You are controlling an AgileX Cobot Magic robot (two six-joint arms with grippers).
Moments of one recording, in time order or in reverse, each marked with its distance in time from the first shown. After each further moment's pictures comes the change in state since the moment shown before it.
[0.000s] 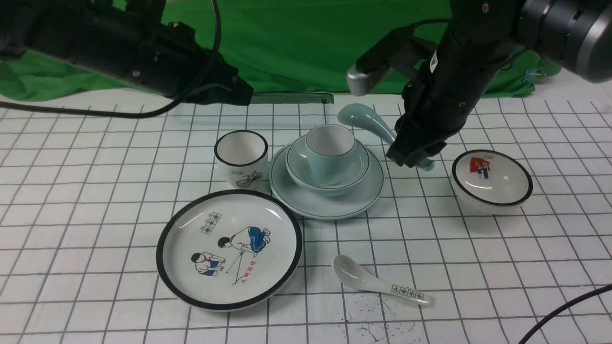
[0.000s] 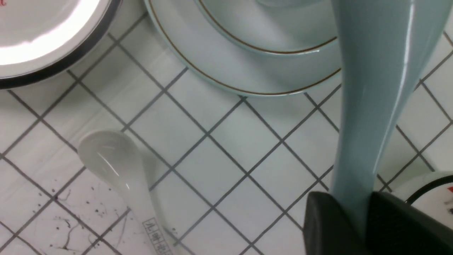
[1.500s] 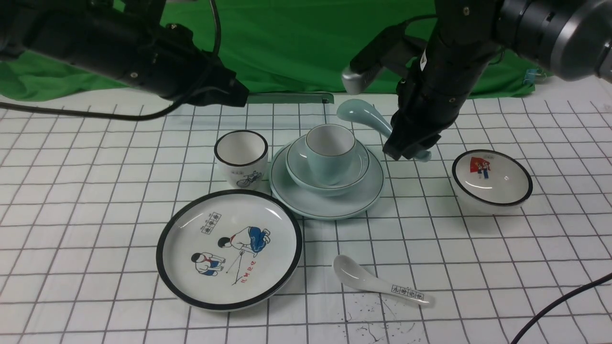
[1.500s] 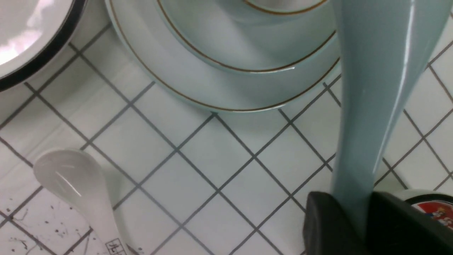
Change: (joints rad) right arm 0.000 0.065 -0.071 -0.053 -0.004 -0.012; left arm 0.000 0.000 0.000 0.035 -0.011 -0.002
